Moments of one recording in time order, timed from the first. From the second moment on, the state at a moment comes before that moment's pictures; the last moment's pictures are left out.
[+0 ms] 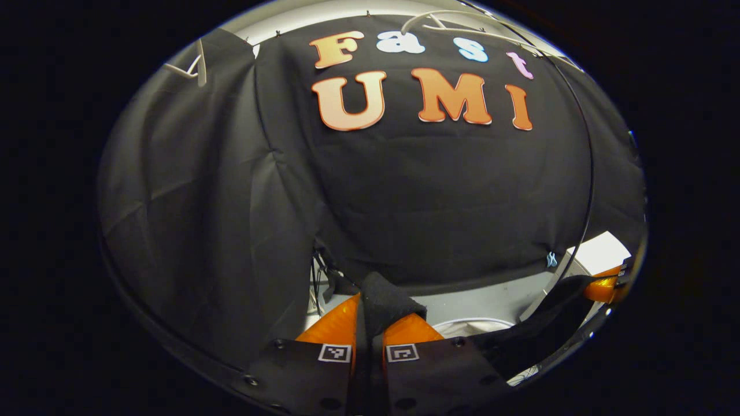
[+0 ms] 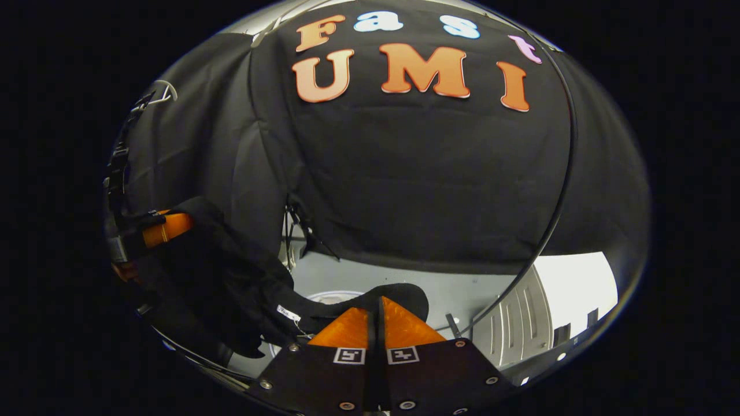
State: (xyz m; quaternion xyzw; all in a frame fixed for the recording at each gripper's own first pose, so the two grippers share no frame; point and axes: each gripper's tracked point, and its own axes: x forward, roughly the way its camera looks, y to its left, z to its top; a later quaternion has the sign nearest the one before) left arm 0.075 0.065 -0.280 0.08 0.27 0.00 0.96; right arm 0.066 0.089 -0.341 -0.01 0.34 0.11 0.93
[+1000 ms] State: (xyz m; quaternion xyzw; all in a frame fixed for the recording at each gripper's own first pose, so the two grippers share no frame) left arm -0.034 0.096 -0.504 0.09 0.55 0.02 0.83; right arm 0.003 0.088 -0.495 -0.02 0.54 0.12 0.83
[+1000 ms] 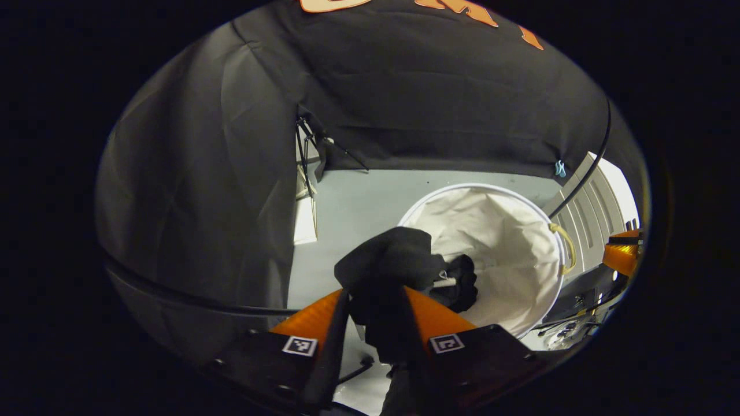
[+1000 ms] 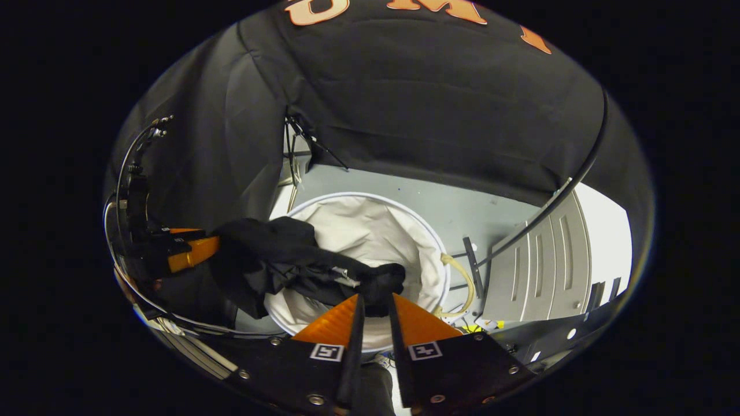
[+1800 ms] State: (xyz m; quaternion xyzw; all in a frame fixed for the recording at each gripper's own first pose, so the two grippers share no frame) left arm -0.033 0.096 -0.493 0.08 0.54 0.02 0.84; right arm -0.026 0.079 -0.507 -0.02 0.57 0.11 0.82
